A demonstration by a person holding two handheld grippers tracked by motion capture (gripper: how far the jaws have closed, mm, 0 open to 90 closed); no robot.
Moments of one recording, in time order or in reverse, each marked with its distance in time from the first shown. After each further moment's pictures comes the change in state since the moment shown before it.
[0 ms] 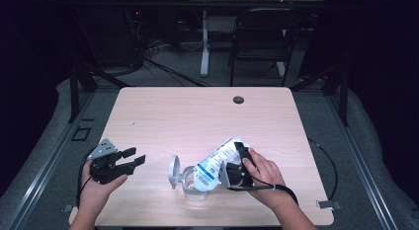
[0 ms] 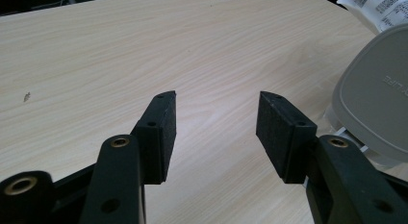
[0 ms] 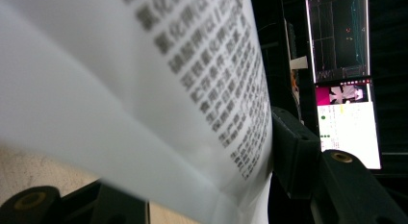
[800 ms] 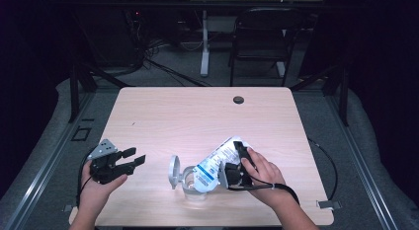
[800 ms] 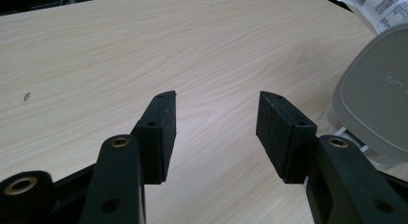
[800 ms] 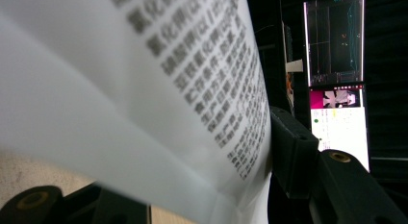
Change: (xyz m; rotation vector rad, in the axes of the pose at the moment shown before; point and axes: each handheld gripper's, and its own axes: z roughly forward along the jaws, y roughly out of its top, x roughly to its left) left arm 0.000 0.000 0.000 -0.002 -0.001 -0.004; right arm -0.002 0.003 0.000 0.013 -0.009 -0.053
